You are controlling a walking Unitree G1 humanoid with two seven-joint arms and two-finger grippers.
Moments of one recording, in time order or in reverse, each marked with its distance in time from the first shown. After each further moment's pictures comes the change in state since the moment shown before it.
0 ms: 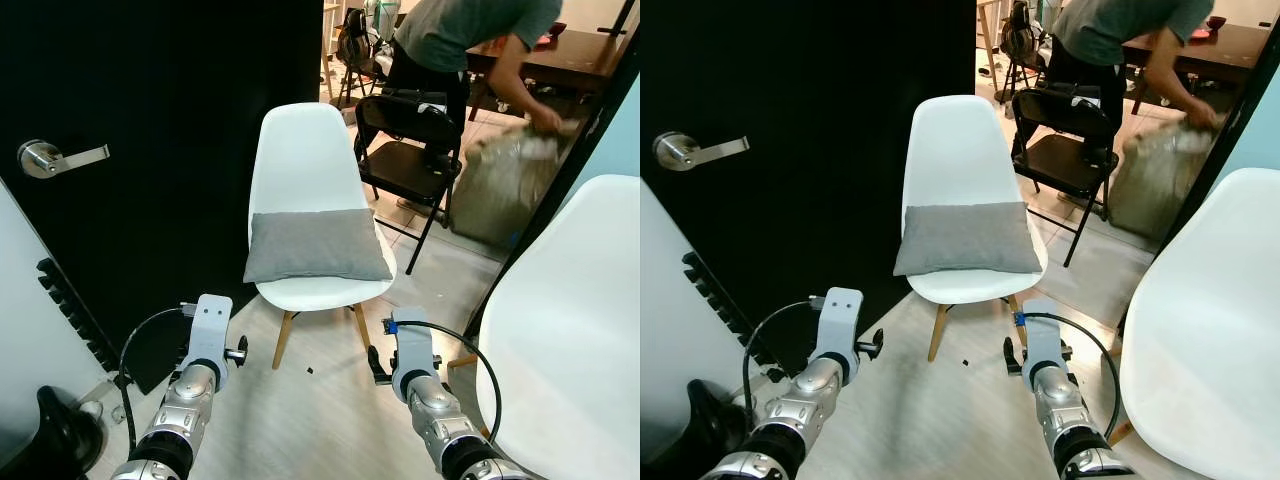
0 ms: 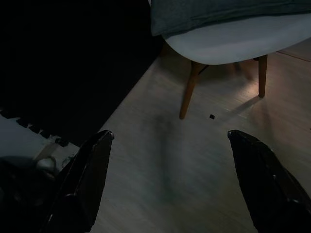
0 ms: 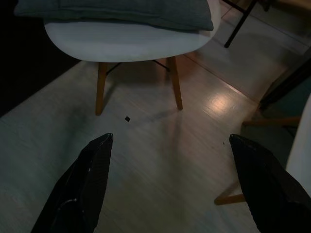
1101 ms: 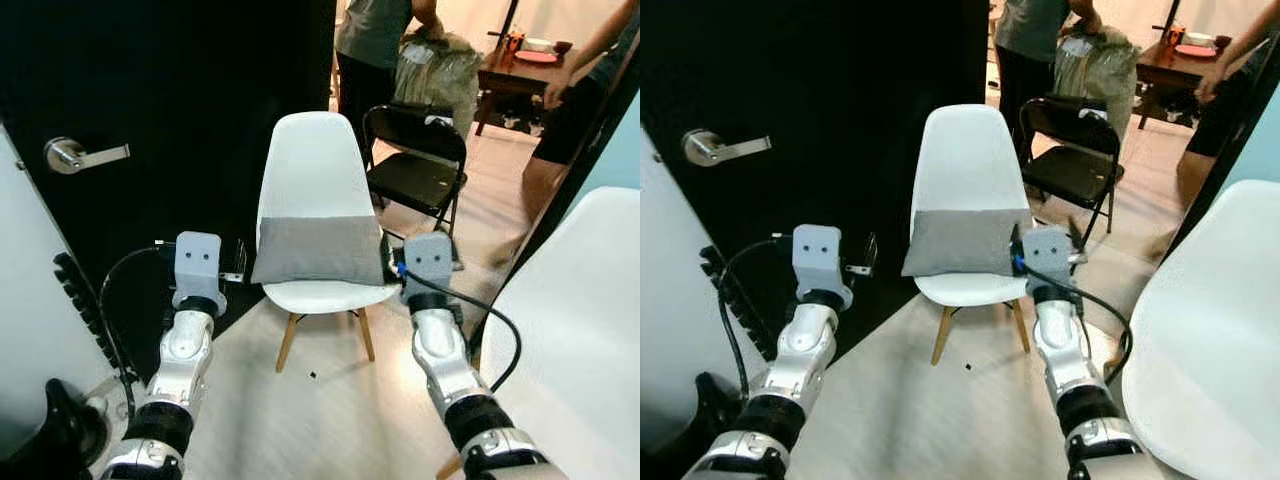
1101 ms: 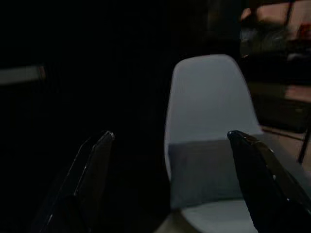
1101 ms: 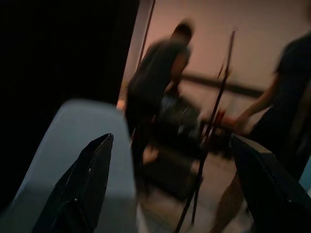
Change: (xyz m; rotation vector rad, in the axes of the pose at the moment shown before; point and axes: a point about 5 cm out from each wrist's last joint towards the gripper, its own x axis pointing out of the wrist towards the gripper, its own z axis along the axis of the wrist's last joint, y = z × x) left arm -0.016 0.006 0.109 -0.042 -0.693 0.062; right arm -0.029 -0.008 0.160 -0.141 -0.919 -0.246
